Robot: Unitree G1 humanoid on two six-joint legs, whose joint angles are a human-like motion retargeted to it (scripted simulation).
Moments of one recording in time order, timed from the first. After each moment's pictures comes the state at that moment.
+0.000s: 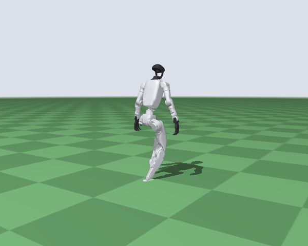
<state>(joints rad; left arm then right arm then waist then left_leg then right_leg) -0.06 0.34 0.09 1.14 -0.10 -0.04 0.03 -0.15 -0.39 0.20 1.19 0.10 0.04 0.24 0.09 -0.08 0.16 -1.19 0.00 0.16 1.54 -0.75 0.16 -0.37 -0.06 -0.15 0.74 -0.64 0.03</state>
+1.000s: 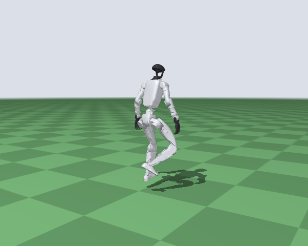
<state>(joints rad) 0.11 0.39 0.03 0.92 0.01 0.02 -0.01 -0.17 -0.40 0.21 1.17 0.10 0.01 0.26 0.04 -0.04 0.08 -0.57 -0.07 0.20 0.76 -0.73 0.21 -0.70 -0.41 -0.24 1.61 -0.47 -0.08</state>
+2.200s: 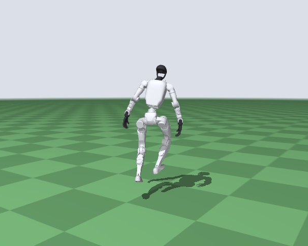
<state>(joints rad) 0.06 0.36 -0.01 1.20 -0.04 -0.03 -0.18 -0.04 -0.51 0.23 1.17 0.06 -0.02 0.29 0.08 0.16 -0.05 -0.48 0.10 0.18 0.84 -0.39 -0.06 -1.05 -0.05 -0.28 1.24 -0.84 -0.21</state>
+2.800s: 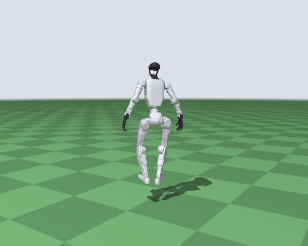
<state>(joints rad) 0.05 0.38 0.00 1.30 0.05 -0.05 -0.14 0.05 -0.56 0.14 1.26 0.10 -0.02 0.30 0.22 0.11 -0.17 -0.60 0.29 0.25 0.86 -0.77 0.05 -0.39 0.07 -0.54 0.32 -0.59 -0.08</state>
